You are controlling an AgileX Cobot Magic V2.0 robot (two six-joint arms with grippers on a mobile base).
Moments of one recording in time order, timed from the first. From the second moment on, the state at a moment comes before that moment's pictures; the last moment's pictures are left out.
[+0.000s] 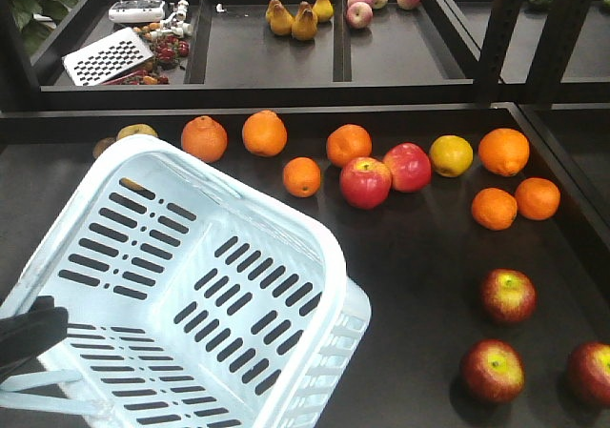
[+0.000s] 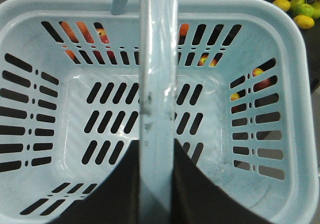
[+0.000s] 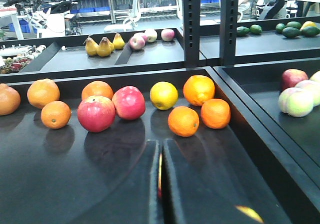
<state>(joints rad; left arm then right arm) -0.47 0.59 -0.70 -0.45 0.69 0.31 -0.04 -0.01 0.03 -0.07 0.16 0.10</state>
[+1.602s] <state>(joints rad) -0.47 0.59 -0.70 -0.45 0.69 0.31 -0.04 -0.01 0.03 -0.07 0.16 0.10</state>
